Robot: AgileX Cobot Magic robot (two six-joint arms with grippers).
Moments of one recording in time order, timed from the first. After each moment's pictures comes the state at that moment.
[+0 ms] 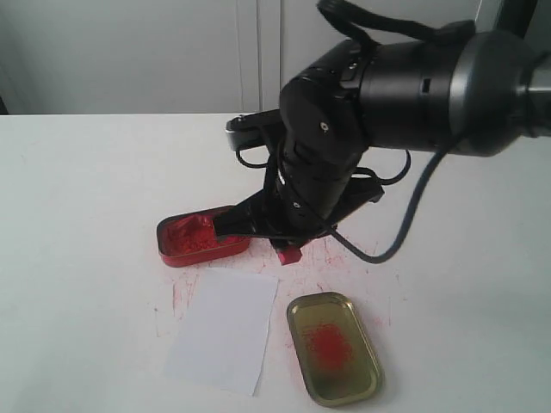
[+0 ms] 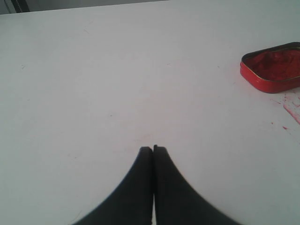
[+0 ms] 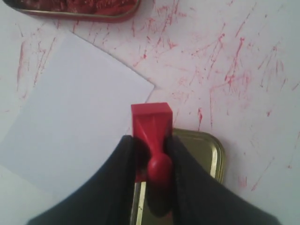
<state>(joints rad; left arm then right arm) -0.02 0.00 0.02 -0.10 0.40 0.13 0.77 1.76 -1.32 -0.18 0.86 0.49</state>
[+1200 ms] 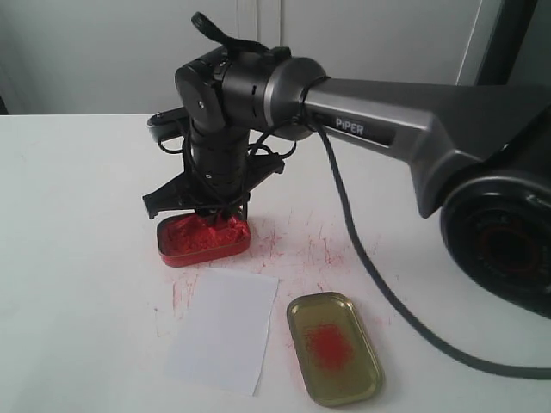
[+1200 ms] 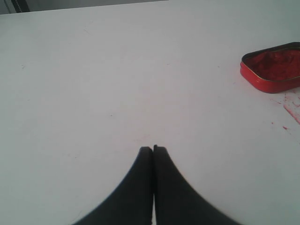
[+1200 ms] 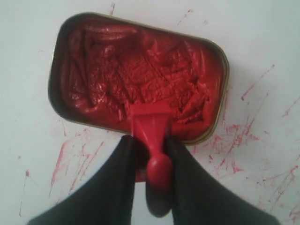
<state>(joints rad) -0.02 0.00 0.02 -0.10 0.40 0.13 0.77 2.24 -1.95 -0.10 1.03 0.29</state>
